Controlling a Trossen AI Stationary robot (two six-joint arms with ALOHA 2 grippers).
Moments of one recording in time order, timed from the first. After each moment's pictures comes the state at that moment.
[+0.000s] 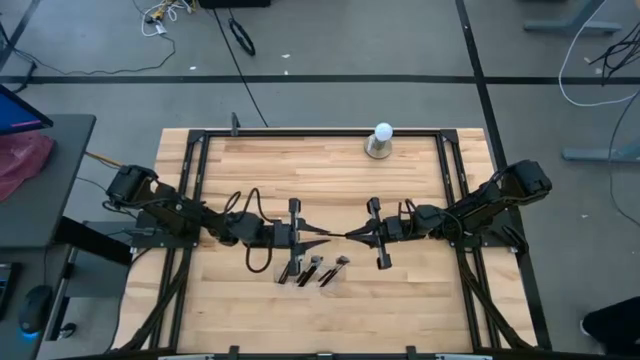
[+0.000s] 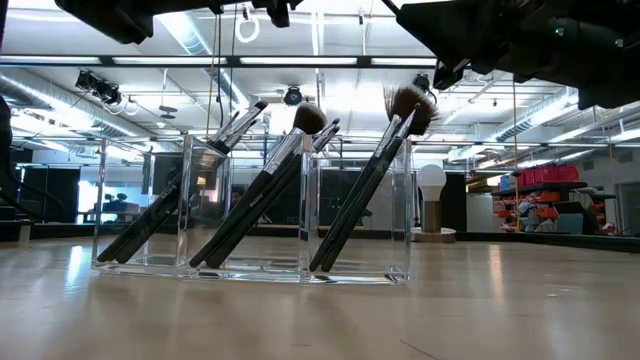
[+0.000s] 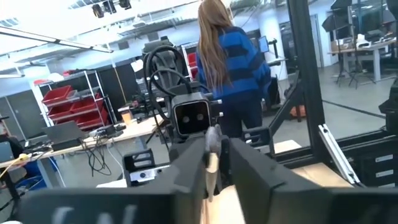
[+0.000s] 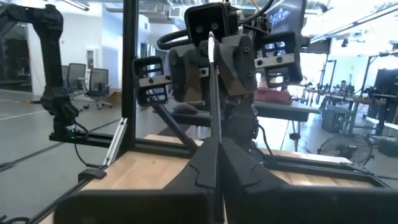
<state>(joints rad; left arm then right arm) -0.30 1.58 0.75 1.04 -0.28 0.28 0.26 1.52 0.38 1.32 0.09 -0.11</state>
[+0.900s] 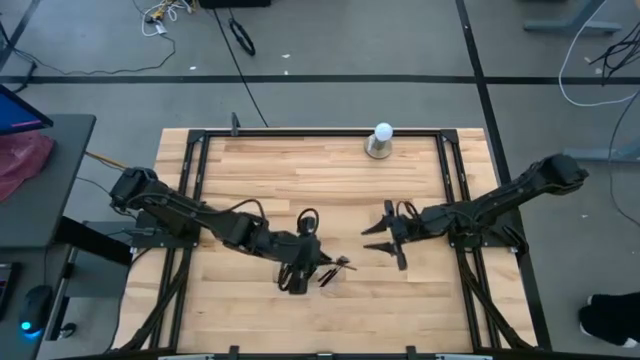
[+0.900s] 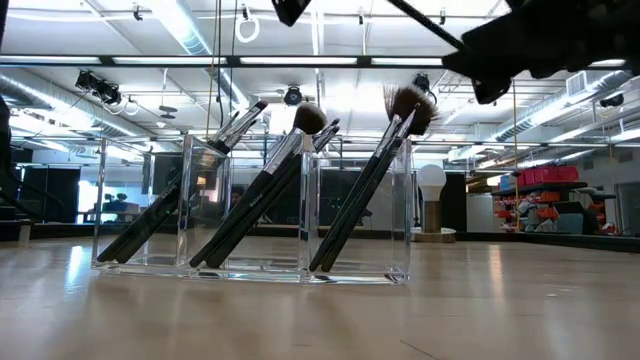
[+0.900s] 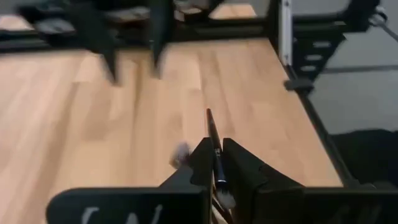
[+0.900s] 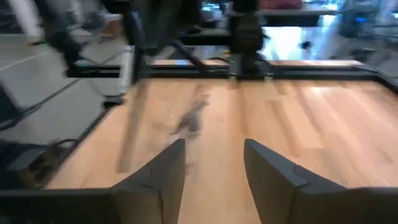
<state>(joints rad) -0.35 1.62 1.27 -0.20 -0.22 -0.16 0.31 1.09 0.38 0.51 0.15 0.08</state>
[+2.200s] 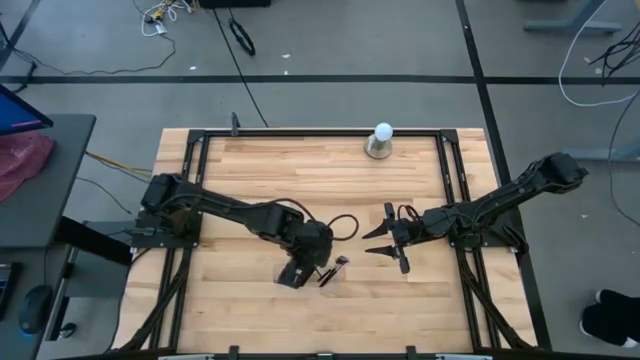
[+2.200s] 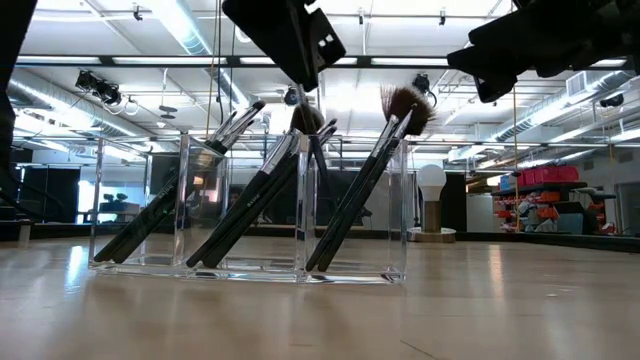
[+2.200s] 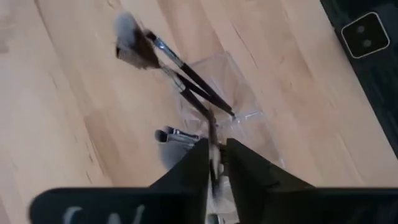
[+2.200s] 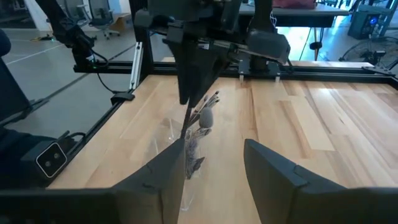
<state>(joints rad) -0.25 1.85 1.58 -0.82 0.14 0.14 0.35 1.09 0.38 0.50 0.15 0.06</state>
